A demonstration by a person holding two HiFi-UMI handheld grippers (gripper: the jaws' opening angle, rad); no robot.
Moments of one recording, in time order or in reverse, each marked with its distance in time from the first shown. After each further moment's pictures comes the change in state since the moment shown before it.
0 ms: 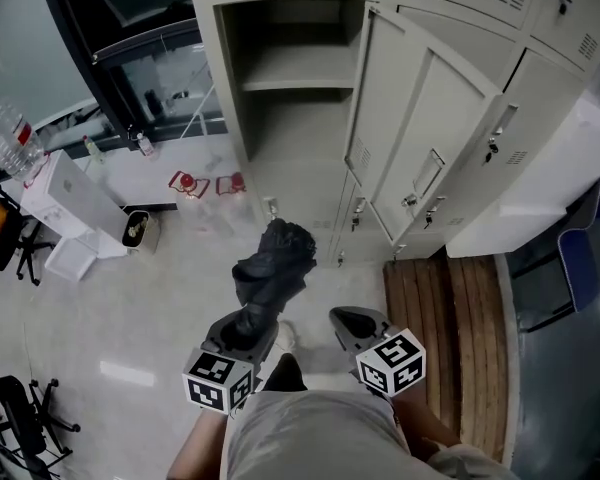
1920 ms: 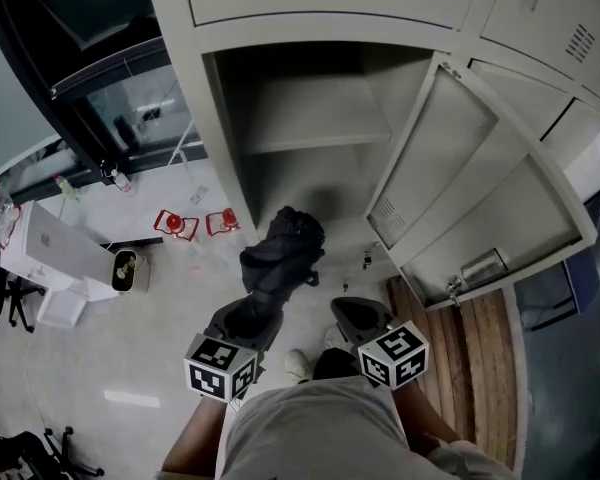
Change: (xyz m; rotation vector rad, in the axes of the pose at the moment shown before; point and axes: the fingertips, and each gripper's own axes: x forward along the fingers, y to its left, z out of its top) left arm 0.124 0.145 0.118 0.052 0.047 -0.139; right arm 0.144 -0.100 0.117 0.046 -0.018 -0.116
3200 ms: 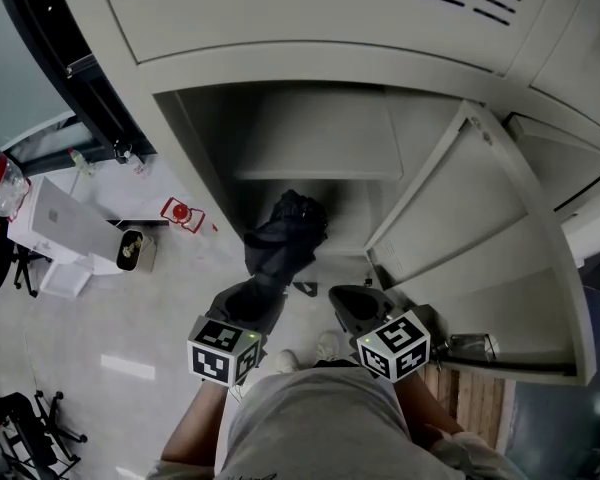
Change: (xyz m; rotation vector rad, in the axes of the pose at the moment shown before) left arm 0.070 0.023 0.052 -0.053 0.033 0.142; right arm 0.034 -0.071 0.050 -0.074 0.030 0.145
